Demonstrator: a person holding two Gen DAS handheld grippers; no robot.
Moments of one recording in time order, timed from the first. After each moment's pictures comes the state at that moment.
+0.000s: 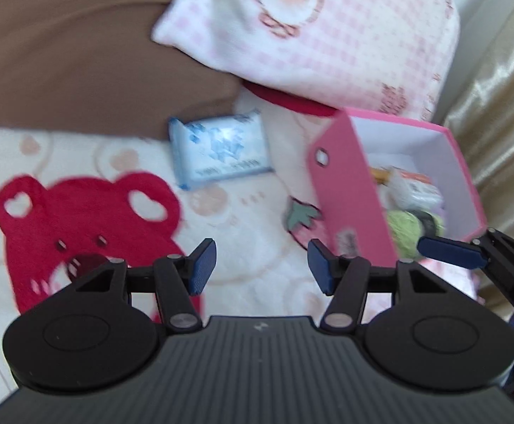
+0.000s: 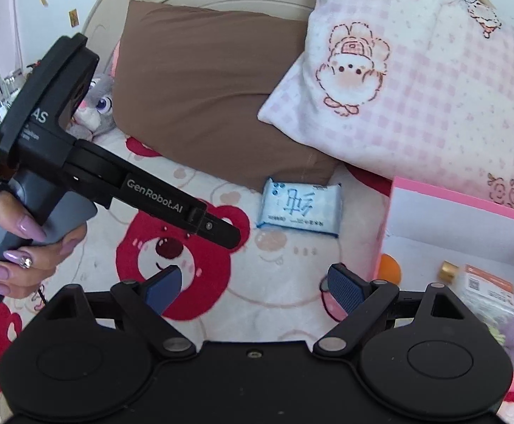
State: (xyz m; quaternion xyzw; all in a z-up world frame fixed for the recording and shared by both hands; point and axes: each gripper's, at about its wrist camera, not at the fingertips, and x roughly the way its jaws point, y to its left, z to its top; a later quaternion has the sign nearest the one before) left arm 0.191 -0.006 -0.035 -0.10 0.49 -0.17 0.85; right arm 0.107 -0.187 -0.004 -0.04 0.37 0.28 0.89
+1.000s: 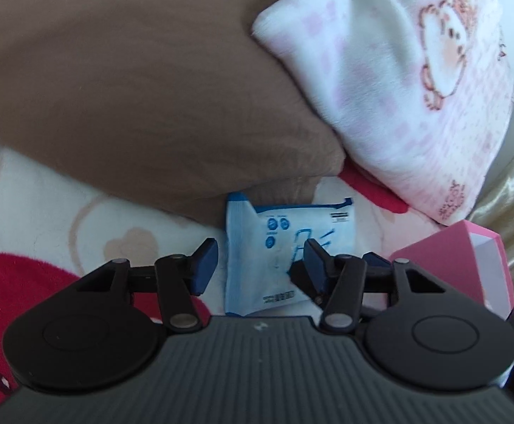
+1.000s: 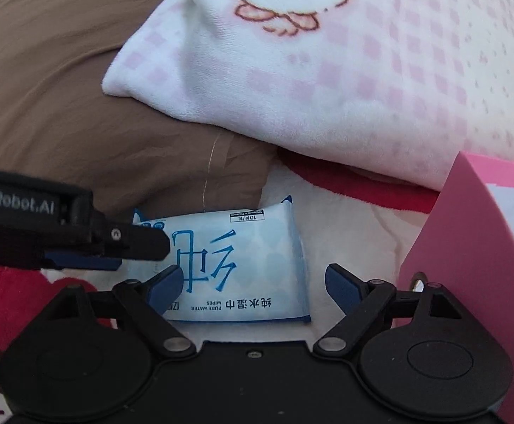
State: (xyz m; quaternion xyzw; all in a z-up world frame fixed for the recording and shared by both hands) left arm 0.312 0.034 -0.155 -0.23 0.43 -0.15 0.86; right arm 0.277 -0.138 -0.138 -0.01 0.35 0.11 0.93
